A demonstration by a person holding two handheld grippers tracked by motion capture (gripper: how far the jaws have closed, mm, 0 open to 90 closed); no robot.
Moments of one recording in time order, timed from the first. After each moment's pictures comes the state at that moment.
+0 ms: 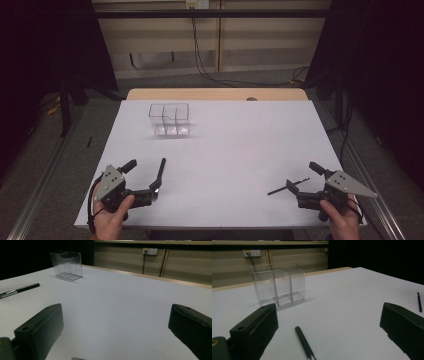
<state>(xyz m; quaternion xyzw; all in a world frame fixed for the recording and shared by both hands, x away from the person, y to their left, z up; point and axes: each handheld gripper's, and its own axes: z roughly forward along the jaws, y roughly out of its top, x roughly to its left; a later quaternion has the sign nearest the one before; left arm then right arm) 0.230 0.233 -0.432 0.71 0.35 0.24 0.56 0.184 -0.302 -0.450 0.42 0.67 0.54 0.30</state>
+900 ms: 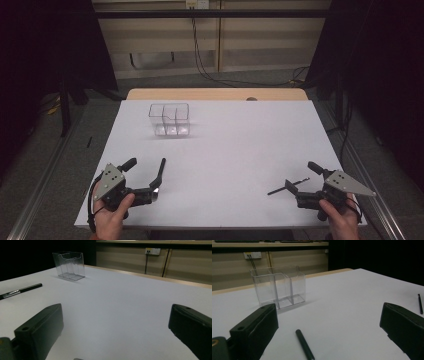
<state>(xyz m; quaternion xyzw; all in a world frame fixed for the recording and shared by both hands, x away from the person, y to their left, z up) 0.232 0.231 -0.428 0.71 0.35 0.24 0.56 0.185 -0.300 -0.450 0.41 0.67 0.54 0.29</state>
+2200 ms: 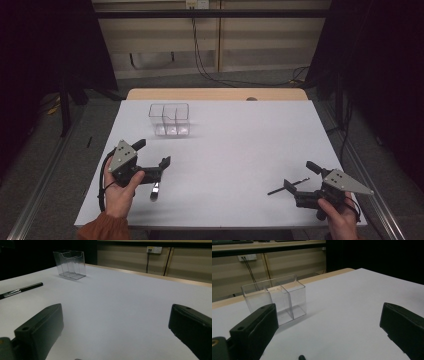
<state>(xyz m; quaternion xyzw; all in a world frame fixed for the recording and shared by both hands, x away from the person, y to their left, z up) 0.282 0.207 -0.405 0.73 0.33 0.24 0.55 0.188 -0.298 -0.451 0.41 0.68 0.54 0.29</state>
